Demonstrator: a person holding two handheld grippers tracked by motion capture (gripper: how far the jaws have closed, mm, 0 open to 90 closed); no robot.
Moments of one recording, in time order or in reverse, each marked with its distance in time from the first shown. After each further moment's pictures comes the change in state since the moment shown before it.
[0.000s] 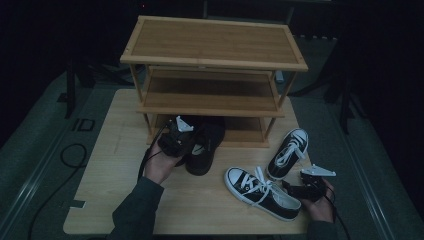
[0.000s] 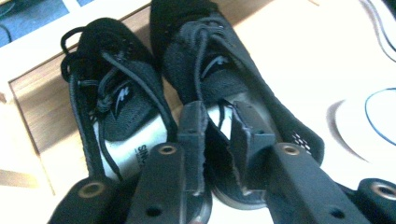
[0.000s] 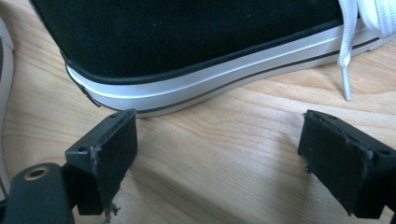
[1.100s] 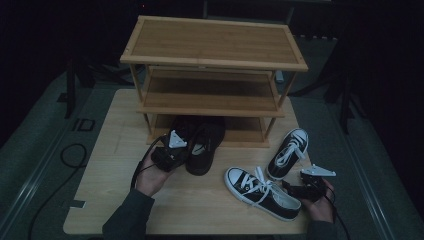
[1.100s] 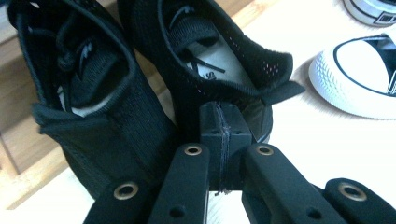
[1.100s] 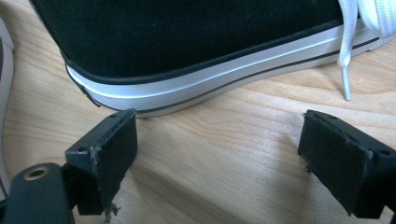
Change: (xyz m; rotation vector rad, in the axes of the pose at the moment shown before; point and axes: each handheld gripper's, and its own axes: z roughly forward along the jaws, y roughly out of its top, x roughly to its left) left arm -0.005 -0.040 -0.001 0.001 -0.079 0.033; right arm 0.000 0.000 0.000 0.000 0.000 0.000
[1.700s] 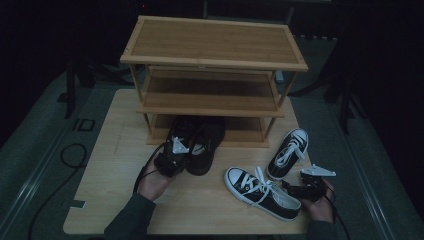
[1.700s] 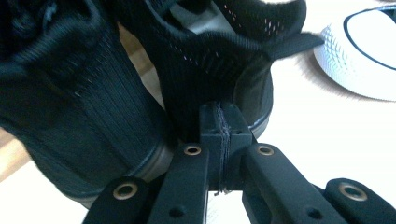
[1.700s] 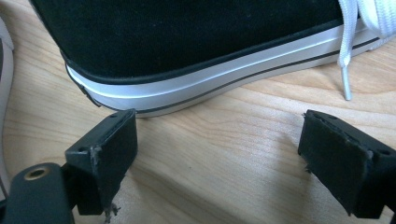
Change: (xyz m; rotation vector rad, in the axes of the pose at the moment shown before) left arm -0.006 -0.015 0.019 0.045 -0.017 -0.013; right arm 0.000 0.000 0.000 0.000 0.000 0.000
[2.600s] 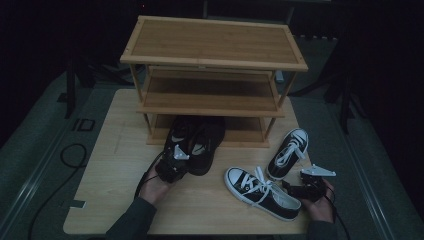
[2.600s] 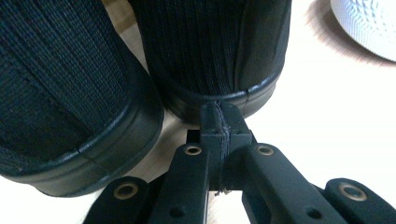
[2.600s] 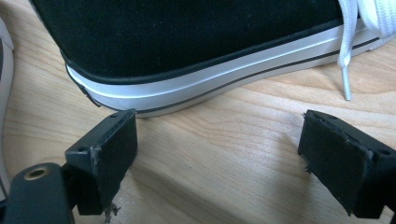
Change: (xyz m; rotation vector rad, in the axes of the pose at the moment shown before) left arm -0.002 -0.021 0.022 0.073 -0.026 -0.013; right arm 0.000 0.000 0.000 0.000 0.000 0.000
